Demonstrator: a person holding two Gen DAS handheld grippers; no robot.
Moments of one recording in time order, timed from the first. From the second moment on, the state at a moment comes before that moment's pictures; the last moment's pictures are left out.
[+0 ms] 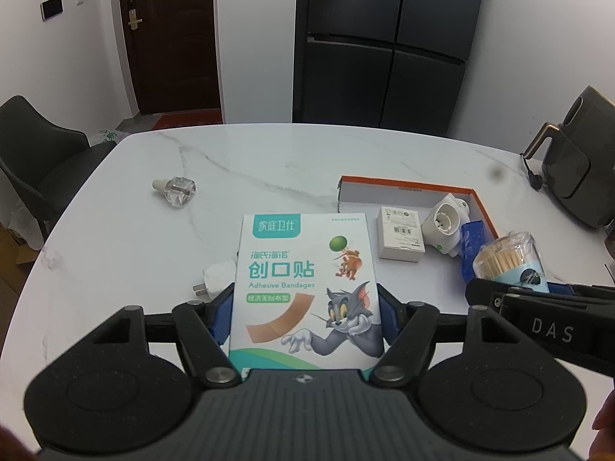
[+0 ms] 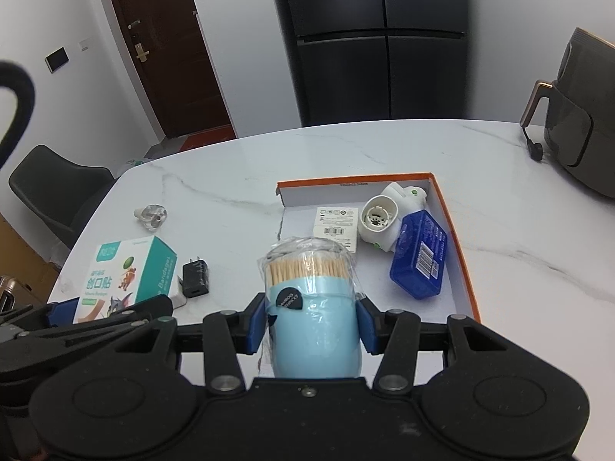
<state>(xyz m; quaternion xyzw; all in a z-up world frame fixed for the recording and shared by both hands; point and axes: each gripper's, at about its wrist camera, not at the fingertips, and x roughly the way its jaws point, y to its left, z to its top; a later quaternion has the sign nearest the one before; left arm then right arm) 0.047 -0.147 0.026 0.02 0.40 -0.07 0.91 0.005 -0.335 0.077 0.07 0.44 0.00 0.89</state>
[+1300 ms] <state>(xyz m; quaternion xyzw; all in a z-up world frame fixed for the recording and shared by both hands) 0.023 -0.216 0.018 0.03 0.41 -0.09 0.91 -0.026 -0.405 0.082 0.08 0.44 -0.03 0.89</state>
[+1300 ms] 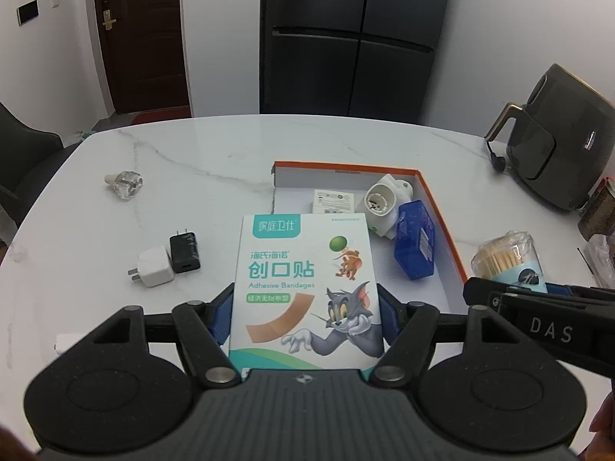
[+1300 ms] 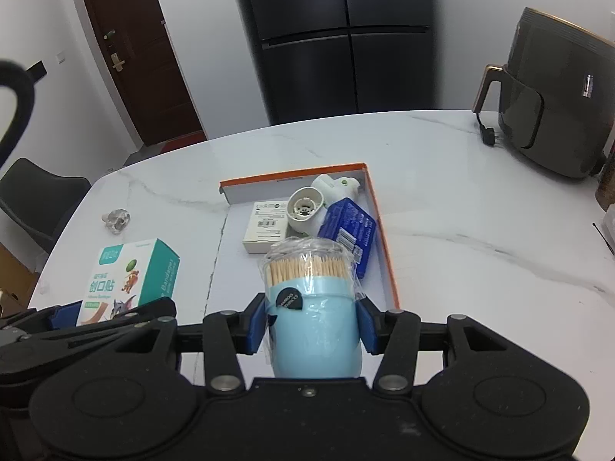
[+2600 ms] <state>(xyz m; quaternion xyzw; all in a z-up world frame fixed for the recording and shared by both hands) 0.029 -0.250 -0.007 0.03 0.44 -0.11 0.89 -0.022 -0.442 0.059 0.09 0.47 -0.05 0.88</state>
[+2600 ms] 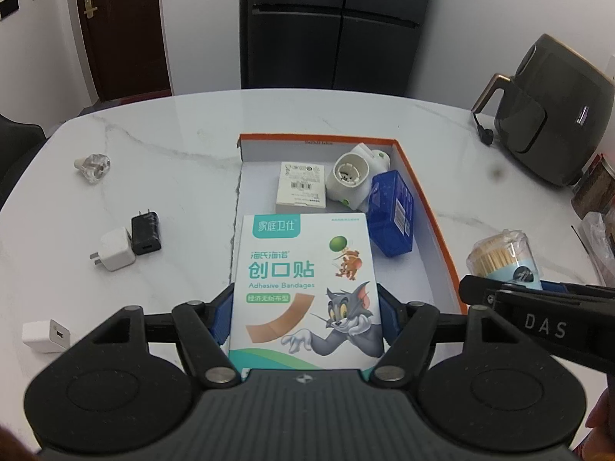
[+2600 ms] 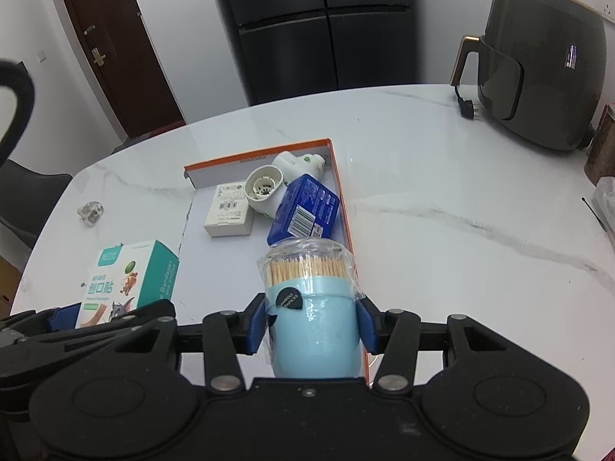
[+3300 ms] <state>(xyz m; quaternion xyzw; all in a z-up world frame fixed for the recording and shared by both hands) 0.049 -0.259 -0.034 0.03 0.47 -0.10 0.88 -0.001 -0.451 0.023 0.09 0.50 -0.04 0.86</state>
